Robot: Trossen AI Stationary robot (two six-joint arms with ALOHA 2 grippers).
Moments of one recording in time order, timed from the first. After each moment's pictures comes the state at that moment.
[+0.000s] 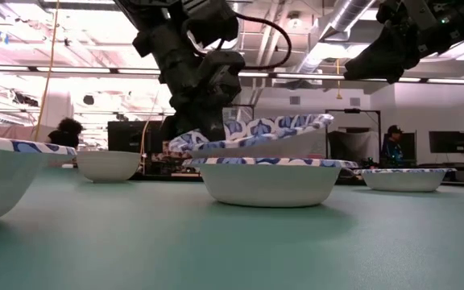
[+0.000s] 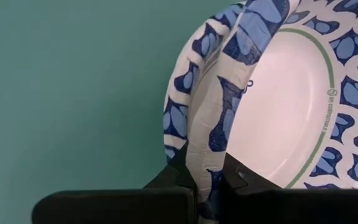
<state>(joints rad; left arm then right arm) 0.08 1.77 1.14 -0.30 0.16 -0.63 0.04 0.61 0.45 -0.14 0.33 0.17</state>
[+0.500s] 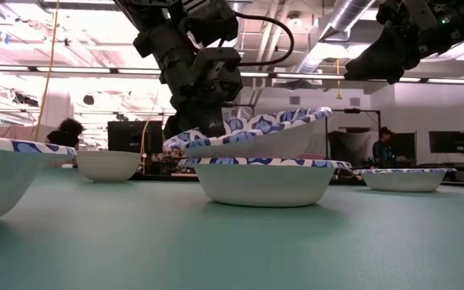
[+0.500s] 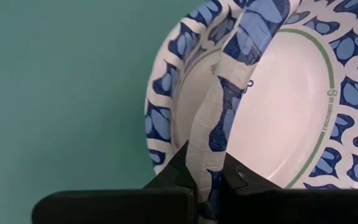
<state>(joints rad) 0.08 1.77 1.15 -0.30 0.20 -0.54 0.04 0.61 0.45 -0.14 0.32 0.17</state>
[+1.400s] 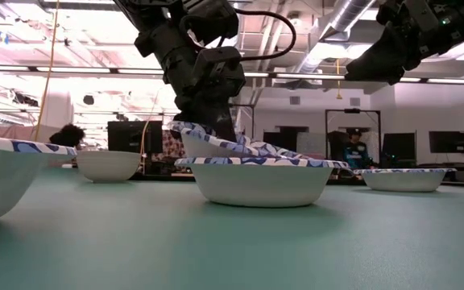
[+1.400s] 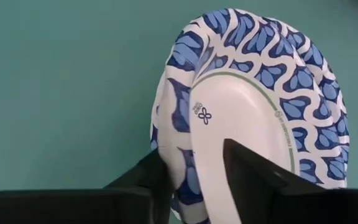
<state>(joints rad) 0.08 1.77 1.15 -0.27 0.17 -0.47 0.04 0.61 0.45 -0.15 0.32 0.17</state>
